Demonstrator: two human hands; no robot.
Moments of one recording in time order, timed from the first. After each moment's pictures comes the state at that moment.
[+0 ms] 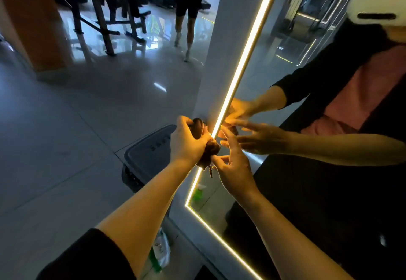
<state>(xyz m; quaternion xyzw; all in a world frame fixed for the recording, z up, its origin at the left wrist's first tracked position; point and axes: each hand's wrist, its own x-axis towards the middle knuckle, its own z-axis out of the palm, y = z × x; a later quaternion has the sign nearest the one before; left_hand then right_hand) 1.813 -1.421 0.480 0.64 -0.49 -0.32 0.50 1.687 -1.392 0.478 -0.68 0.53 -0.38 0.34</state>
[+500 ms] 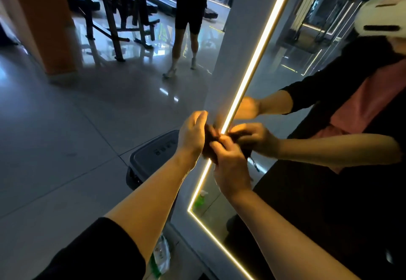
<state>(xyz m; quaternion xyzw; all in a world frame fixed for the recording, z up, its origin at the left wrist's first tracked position) 1.819 -1.427 0.511 0.53 -0.42 -0.43 0.60 1.702 -1.414 0.468 -0.81 0.50 -0.30 -0.06</state>
